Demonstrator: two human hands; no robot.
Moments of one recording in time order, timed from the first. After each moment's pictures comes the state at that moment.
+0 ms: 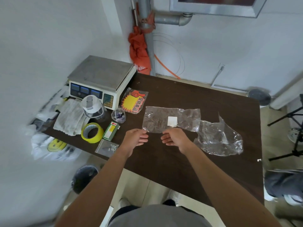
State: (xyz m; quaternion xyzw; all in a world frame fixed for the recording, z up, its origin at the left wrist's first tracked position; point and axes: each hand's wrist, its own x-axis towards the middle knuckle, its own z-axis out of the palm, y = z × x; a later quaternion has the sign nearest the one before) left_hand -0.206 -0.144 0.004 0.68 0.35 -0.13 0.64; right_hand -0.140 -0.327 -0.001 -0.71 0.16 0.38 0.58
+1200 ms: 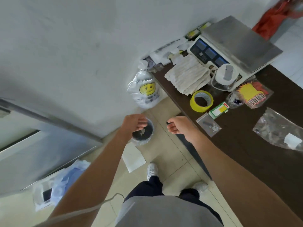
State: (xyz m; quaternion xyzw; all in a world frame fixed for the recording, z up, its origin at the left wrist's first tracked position) left_hand -0.511 0.186 -0.020 0.45 0.57 0.05 0.69; right_hand -0.349 0.048 -0.026 -0.75 -0.03 0.52 0.40
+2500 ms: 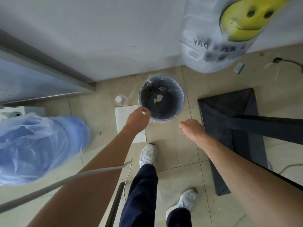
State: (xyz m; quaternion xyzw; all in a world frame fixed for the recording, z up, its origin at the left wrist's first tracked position) left_hand -0.566 0.257 -0.453 0.51 0.65 -0.09 0.55; right_hand -0.372 0.172 -0.436 -0.82 -0.24 0.52 -0.03
